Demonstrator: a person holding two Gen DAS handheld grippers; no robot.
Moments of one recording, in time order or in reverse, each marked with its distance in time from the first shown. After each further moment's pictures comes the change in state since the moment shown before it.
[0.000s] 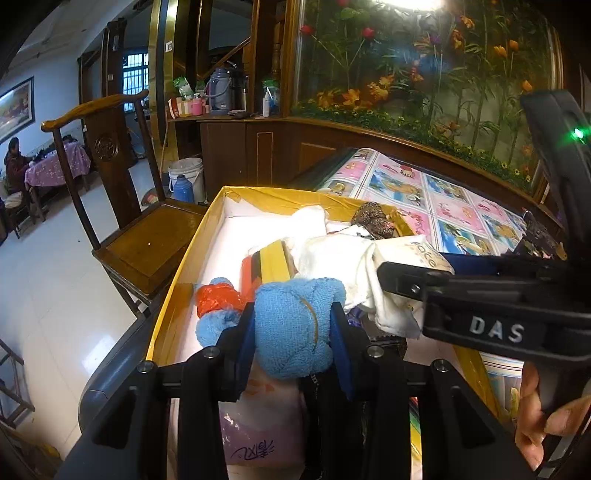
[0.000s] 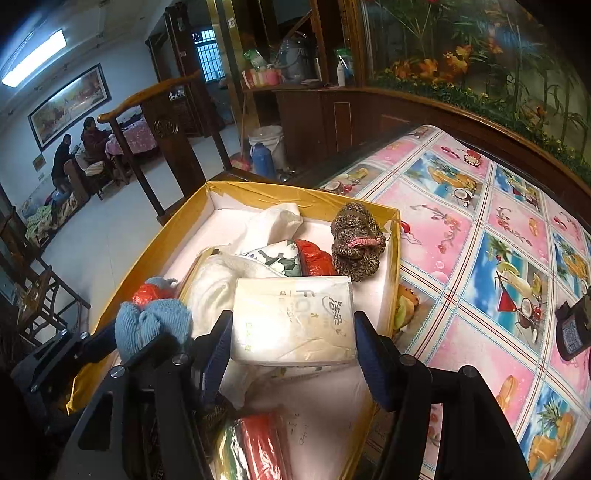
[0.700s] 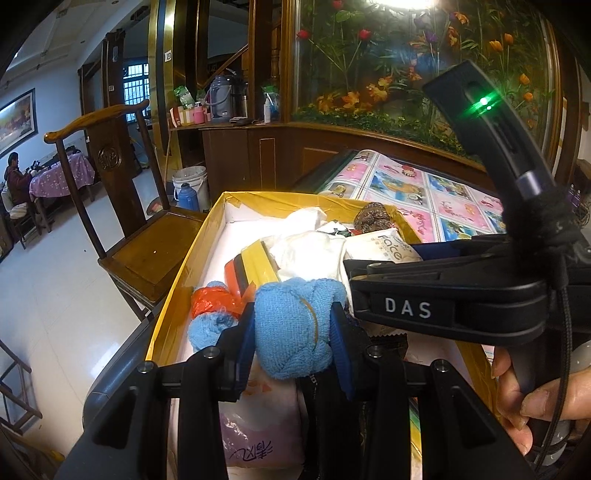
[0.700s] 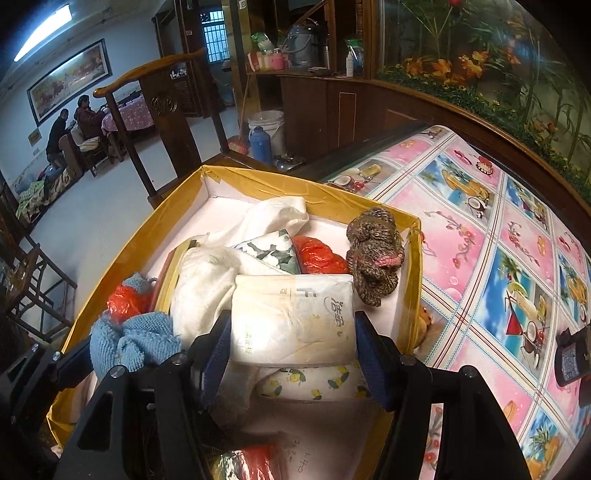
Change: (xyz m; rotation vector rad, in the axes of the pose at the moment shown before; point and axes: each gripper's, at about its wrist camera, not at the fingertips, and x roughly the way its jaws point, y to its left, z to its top) left arm -0.003 -0.005 -0.002 0.021 -0.015 0.022; right arm 0.029 0.015 0.014 -0.065 0.054 -0.040
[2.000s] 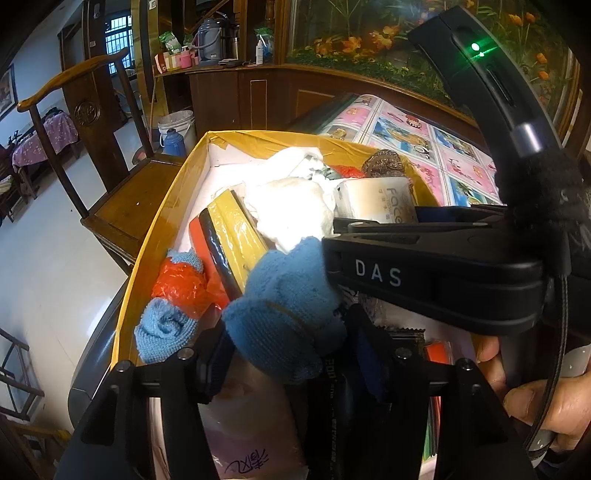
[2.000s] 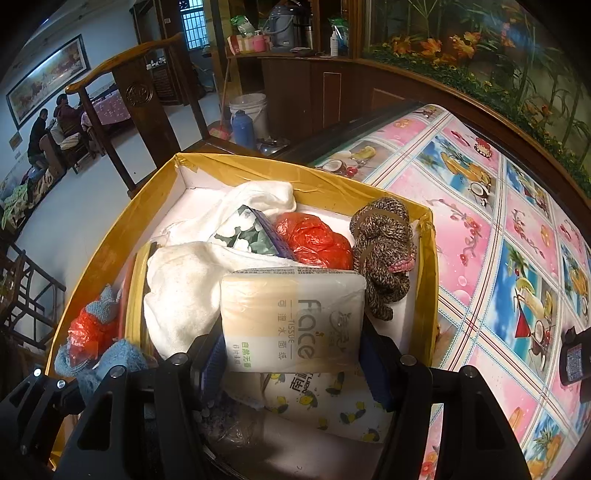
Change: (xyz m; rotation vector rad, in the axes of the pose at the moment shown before) left arm 0.043 -0.001 0.010 -0.021 0.251 -0.043; right arm 0.033 -0.001 0.018 0.053 0.081 -0.049
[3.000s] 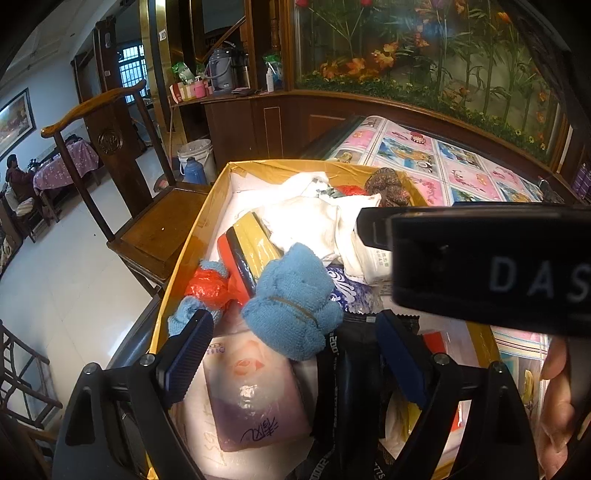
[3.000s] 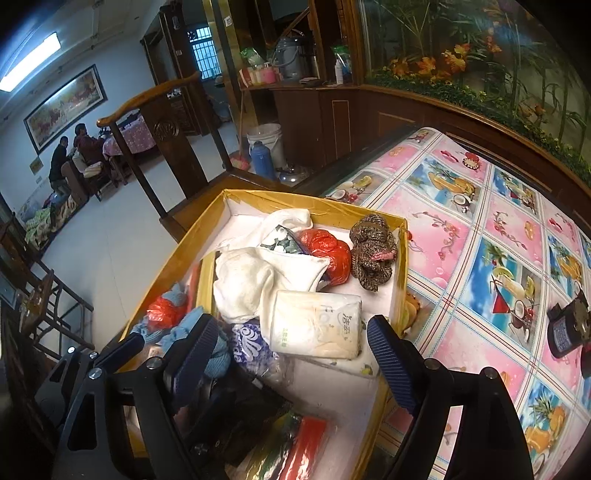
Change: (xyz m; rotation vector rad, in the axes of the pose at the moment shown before) left arm -0.032 -0.008 -0.013 0.040 -0.115 0.100; right arm -0.088 -0.004 -0.029 0.038 -0.123 0.097
